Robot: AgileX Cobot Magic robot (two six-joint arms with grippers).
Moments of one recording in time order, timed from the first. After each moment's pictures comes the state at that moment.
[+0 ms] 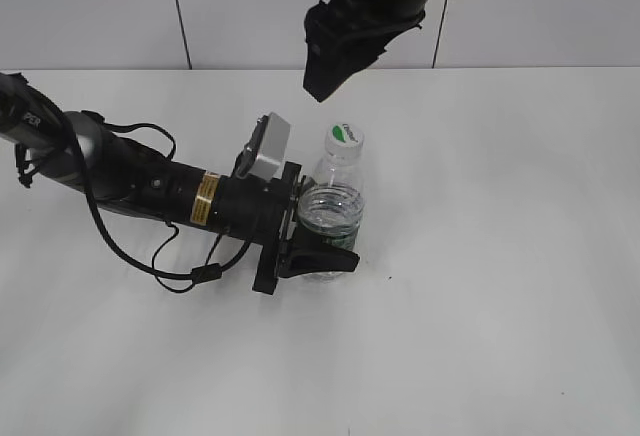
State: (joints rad) left arm -0.34 2.39 -1.28 1.56 -1.21 -0.63; right arm 0.59 1.92 -1.78 0.25 1.11 -0.62
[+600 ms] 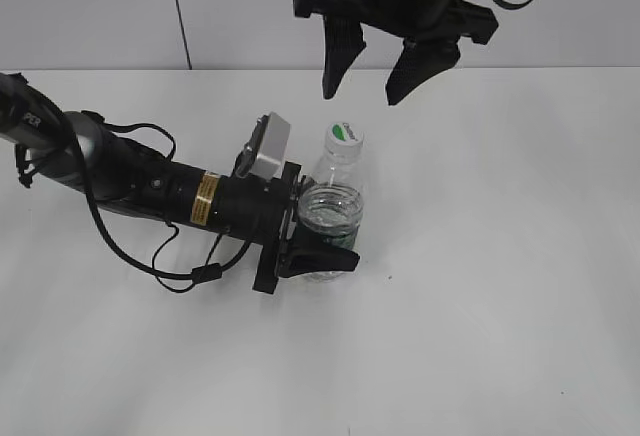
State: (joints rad) left arm -0.34 2.39 -1.28 1.55 -1.21 -0.64; right arm 0.59 1.93 -1.80 0.18 1.22 0.30
